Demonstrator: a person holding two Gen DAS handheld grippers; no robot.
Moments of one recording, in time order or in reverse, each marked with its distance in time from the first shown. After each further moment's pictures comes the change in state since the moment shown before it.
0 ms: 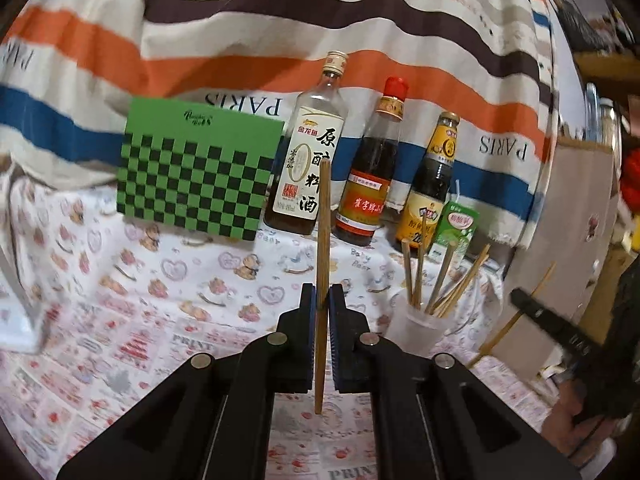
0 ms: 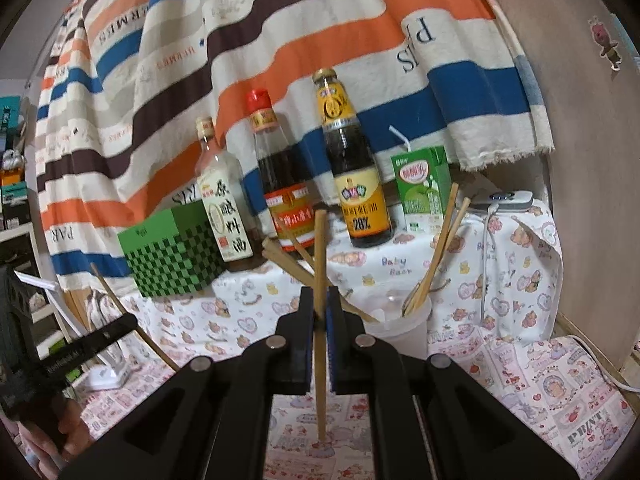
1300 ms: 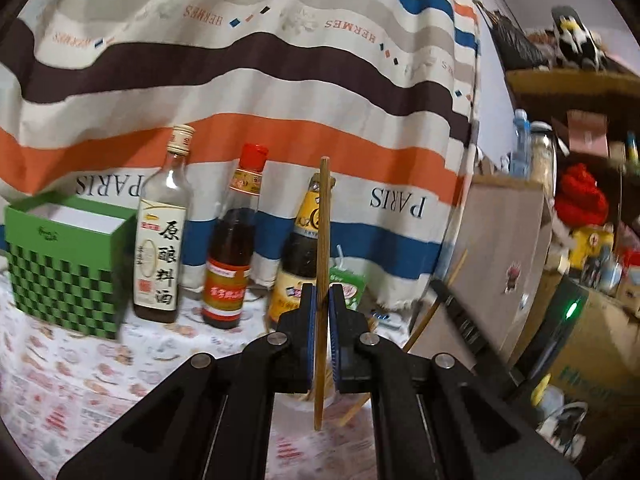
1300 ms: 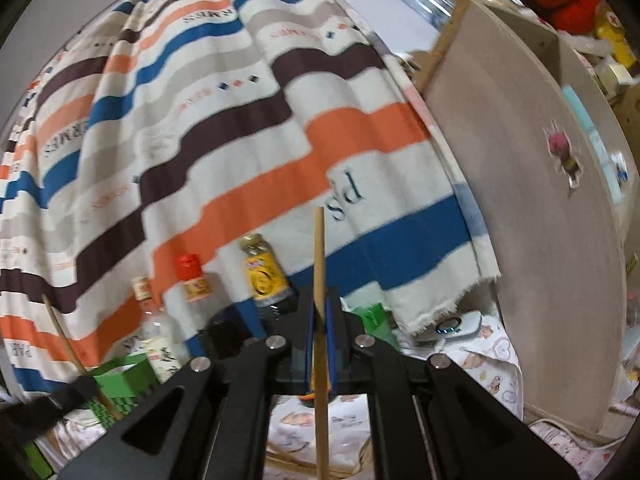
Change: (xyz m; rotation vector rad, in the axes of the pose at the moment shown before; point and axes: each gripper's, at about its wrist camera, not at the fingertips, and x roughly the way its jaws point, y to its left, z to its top) left arm 0.011 -0.108 0.089 0.024 -0.084 -0.292; right arm -0.001 -0.034 0.081 0.142 -0.368 -0.221
